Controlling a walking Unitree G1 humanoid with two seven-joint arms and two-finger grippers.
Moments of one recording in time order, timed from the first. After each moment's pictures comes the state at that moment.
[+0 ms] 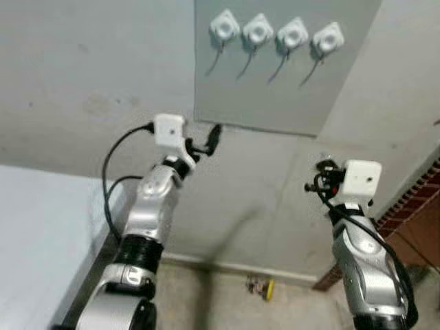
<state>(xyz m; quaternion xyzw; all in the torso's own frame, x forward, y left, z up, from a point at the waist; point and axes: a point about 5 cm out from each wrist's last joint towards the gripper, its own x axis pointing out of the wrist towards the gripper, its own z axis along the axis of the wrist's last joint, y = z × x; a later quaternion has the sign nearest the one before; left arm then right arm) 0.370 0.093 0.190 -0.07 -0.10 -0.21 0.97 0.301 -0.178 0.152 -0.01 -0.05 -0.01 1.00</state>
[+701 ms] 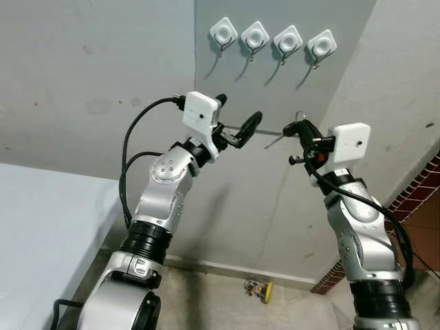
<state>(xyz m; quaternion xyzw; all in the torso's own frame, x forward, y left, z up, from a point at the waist) 0.361 0.053 0.224 -0.01 -0.16 -0.35 0.92 0.339 -0.153 0.207 -0.01 -0.14 0.13 0.98</state>
